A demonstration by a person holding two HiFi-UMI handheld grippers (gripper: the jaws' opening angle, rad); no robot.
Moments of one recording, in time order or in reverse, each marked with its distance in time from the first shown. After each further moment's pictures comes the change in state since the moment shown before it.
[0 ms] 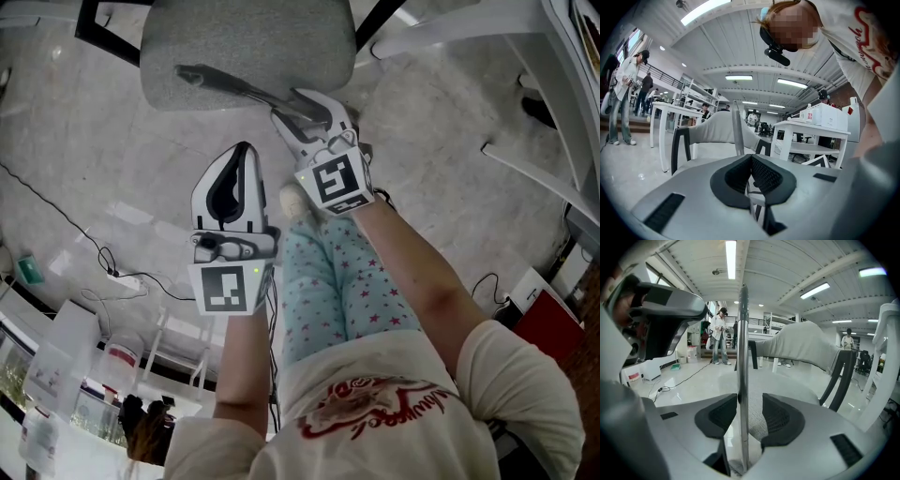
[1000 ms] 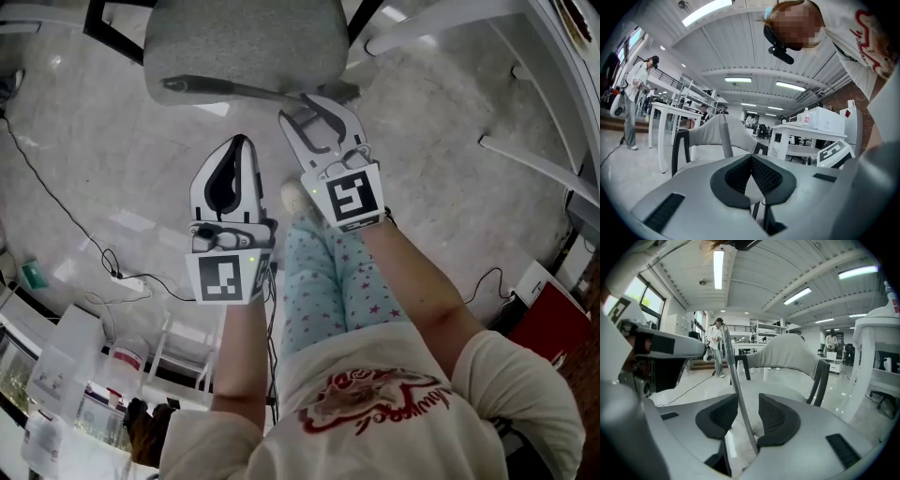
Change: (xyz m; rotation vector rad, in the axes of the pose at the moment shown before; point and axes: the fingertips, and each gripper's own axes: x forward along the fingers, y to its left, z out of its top) left arm -0.023 -0.006 0.010 0.030 -0.043 -0.036; right arm -0.061 0.006 0.045 0.130 -0.089 -0.113
